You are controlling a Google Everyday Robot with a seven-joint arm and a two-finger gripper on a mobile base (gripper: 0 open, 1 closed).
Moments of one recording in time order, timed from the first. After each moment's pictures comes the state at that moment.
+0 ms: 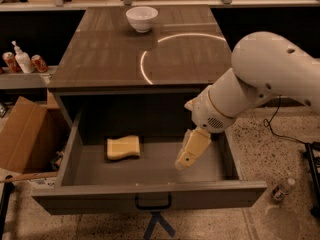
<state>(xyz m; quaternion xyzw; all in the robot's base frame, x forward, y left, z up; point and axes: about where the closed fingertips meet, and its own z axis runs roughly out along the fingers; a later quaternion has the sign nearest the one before) 0.468 -0.067 0.794 -0.60 0.76 0.16 0.21</state>
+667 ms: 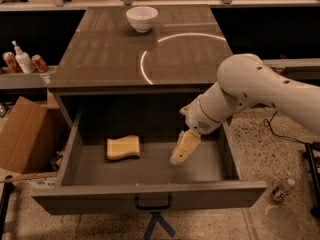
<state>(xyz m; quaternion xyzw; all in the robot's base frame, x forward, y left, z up) 0.517 -0.065 0.725 -0.59 0.76 0.18 0.21</state>
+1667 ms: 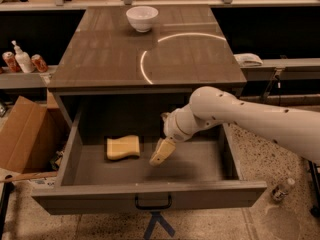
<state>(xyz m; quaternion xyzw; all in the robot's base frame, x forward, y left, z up) 0.574 -0.006 0.639 -0.60 0.73 0.16 0.28</state>
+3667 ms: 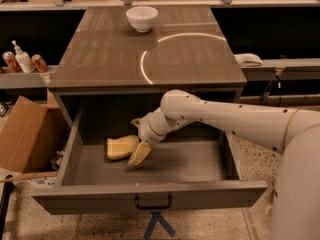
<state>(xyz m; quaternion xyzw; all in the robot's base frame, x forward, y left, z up) 0.585 0.089 0.600 -0.67 0.65 0.21 0.28</state>
